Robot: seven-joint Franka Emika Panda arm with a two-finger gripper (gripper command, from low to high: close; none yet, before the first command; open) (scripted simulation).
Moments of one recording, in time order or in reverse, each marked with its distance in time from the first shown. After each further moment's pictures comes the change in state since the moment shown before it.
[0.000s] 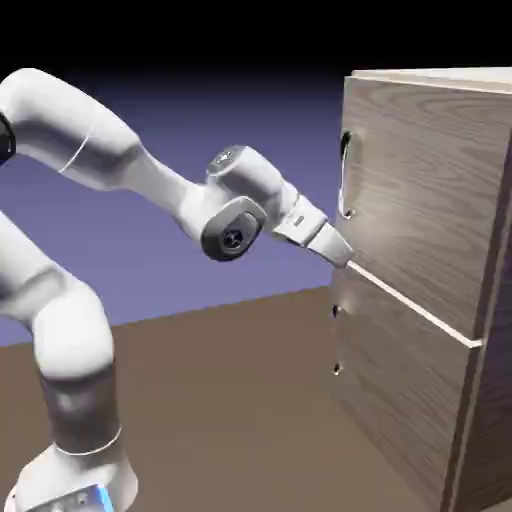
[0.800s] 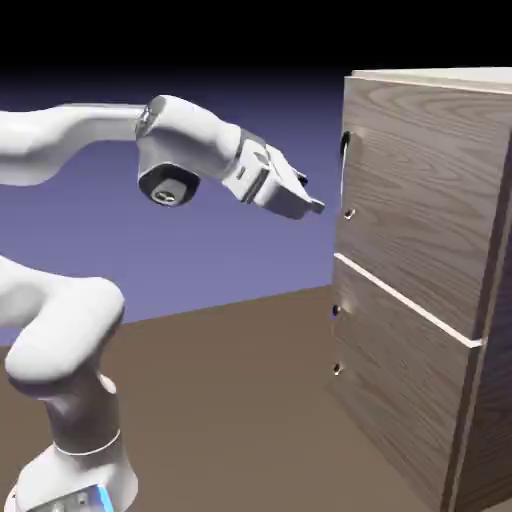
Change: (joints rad) arm -0.530 -0.525 0.466 0.033 1.044 -0.320 -0.444
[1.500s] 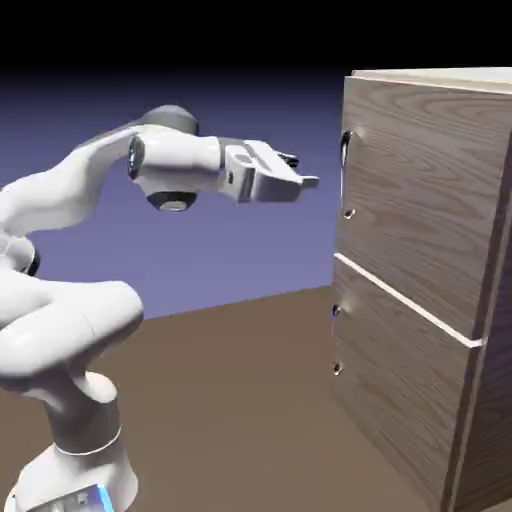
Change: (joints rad) arm -0.464 -0.459 0.408 0.029 0.913 -0.280 -0.389
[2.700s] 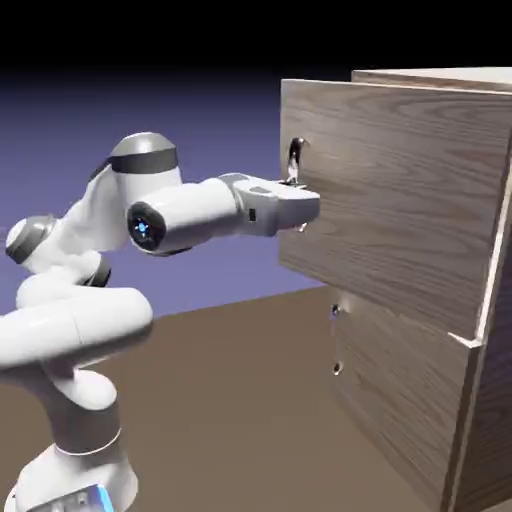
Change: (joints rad) arm -0.421 -0.114 -0.253 -0.278 0.241 -1.043 -0.389
